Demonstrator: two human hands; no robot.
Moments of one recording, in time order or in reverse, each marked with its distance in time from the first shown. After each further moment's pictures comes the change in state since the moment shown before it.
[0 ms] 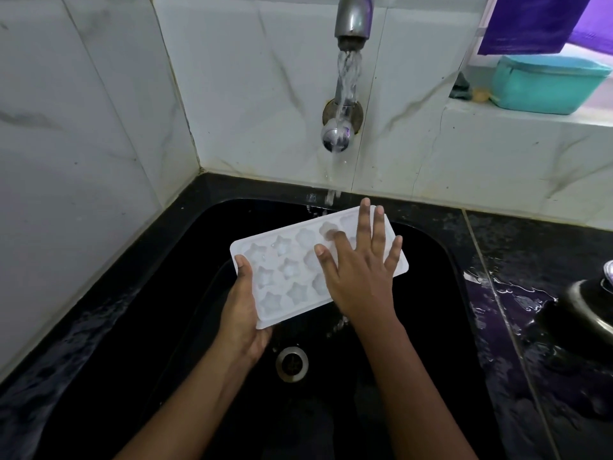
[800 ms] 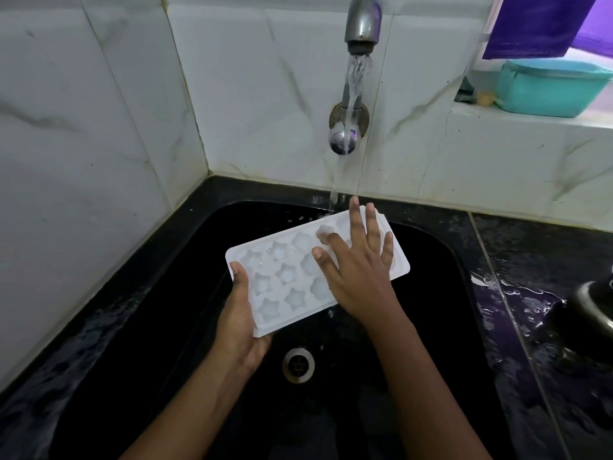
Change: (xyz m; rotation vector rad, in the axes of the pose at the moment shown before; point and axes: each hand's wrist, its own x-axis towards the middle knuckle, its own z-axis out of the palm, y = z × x) left_hand -0.014 0.005 -0.009 -0.045 -0.003 0.012; right_hand -0.001 -0.010 -0.011 0.130 -0.074 -0.112
